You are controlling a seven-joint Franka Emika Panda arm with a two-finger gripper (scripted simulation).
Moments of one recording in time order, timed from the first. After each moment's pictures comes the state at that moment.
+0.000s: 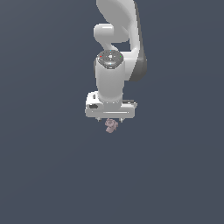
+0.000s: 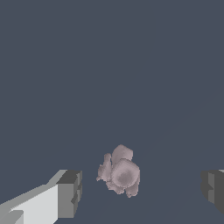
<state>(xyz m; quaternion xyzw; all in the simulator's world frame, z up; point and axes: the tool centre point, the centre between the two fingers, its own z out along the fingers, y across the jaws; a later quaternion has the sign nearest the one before) 0.008 -0.008 0.176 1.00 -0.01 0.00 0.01</state>
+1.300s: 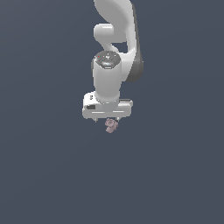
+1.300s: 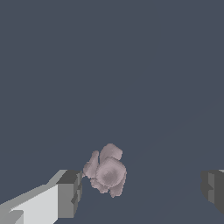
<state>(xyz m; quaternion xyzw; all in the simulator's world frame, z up) 0.004 -0.023 0.172 1.00 0.04 0.00 0.02</state>
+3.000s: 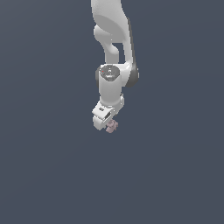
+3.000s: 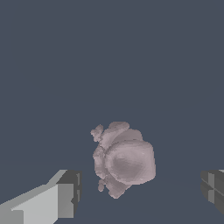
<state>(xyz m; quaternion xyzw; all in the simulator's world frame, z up) -0.041 -0.009 0.105 0.90 0.44 0.00 0.00</state>
